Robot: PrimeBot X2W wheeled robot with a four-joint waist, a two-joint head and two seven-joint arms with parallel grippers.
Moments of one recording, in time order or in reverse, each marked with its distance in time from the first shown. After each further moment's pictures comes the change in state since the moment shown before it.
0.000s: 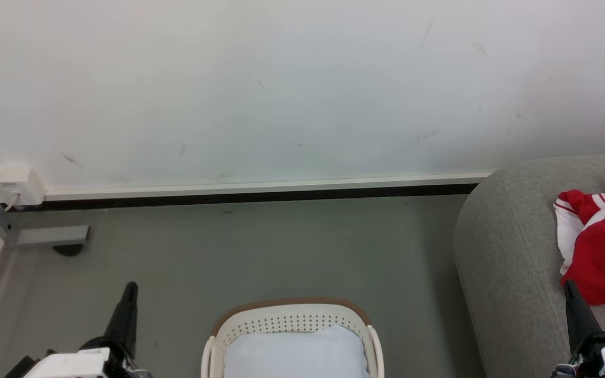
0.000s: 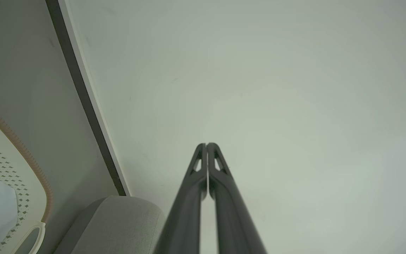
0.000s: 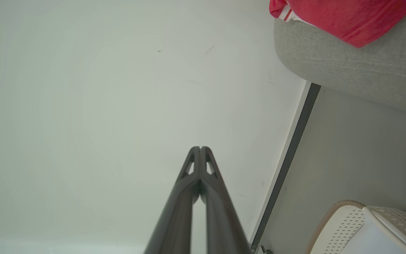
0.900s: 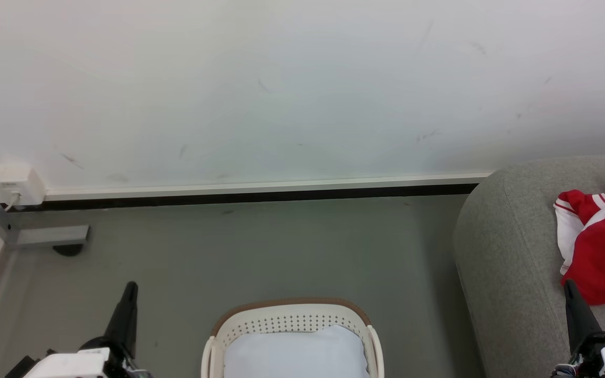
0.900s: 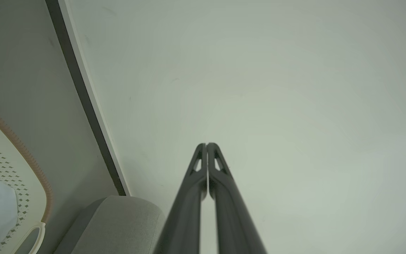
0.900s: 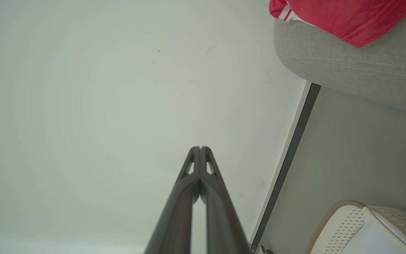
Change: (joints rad) left arm 0.000 0.000 0.000 0.000 0.000 0.000 0.000; right arm 0.000 0.001 -0.001 0.000 0.000 0.000 0.000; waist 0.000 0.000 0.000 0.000
